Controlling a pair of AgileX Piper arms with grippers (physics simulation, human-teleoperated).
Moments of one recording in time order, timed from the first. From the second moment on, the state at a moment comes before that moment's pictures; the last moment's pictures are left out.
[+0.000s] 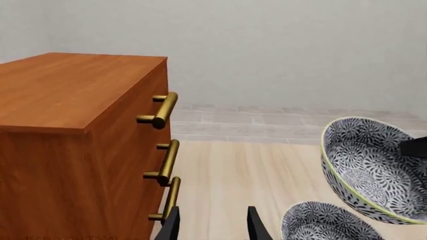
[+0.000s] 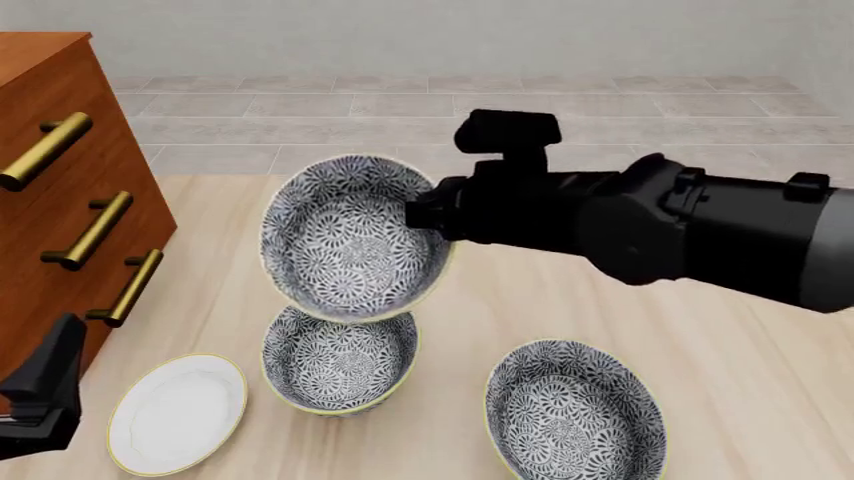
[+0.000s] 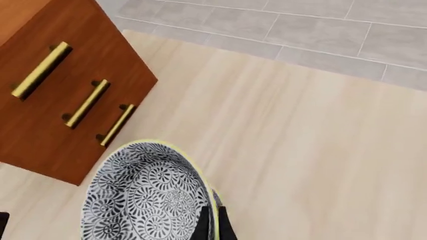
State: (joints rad) left arm 0.02 0.07 -0.03 -0.04 -0.03; right arm 0.72 1.49 -1.04 0.13 0.37
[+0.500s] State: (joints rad) left arm 0.02 0.08 -0.04 -0.04 -0.04; right arm 0.83 1.54 -1.02 0.10 0.42
